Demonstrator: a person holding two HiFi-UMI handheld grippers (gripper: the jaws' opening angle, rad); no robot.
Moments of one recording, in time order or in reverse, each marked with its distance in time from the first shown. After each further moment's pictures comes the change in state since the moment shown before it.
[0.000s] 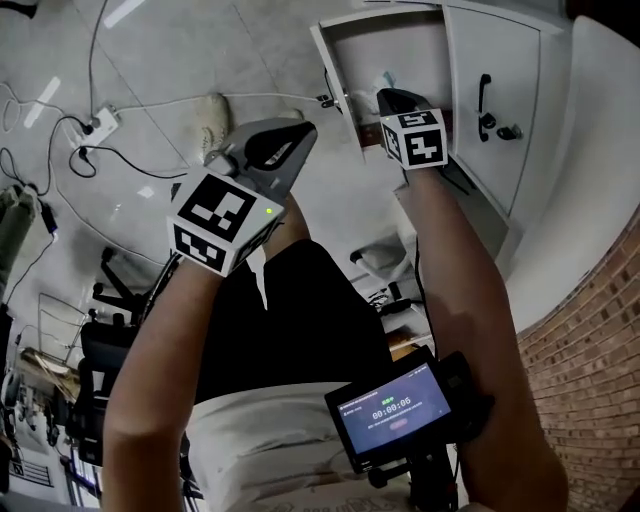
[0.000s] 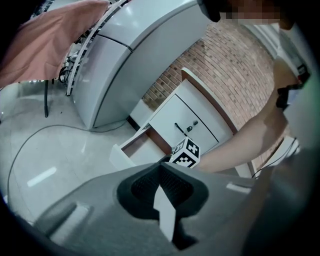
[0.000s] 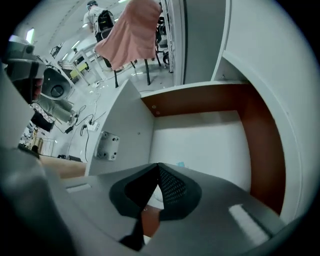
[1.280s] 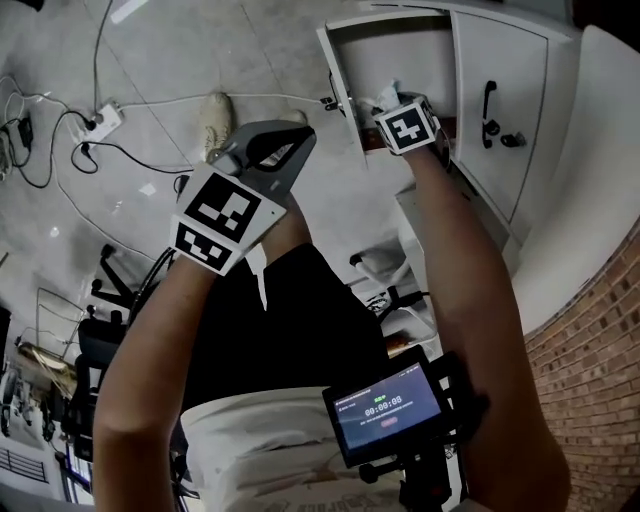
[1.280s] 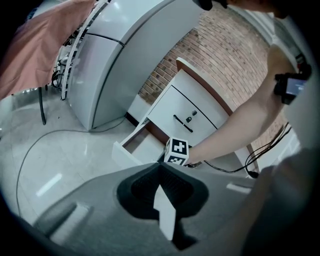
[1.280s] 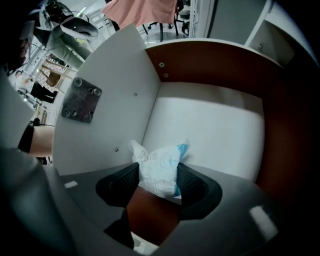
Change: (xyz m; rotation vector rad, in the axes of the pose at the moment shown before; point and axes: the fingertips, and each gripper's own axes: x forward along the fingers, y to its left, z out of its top) left arm -0.001 0.006 -0.013 0.092 0.084 0.008; right arm 0.040 -0.008 -0.041 -0.190 0.294 -0.002
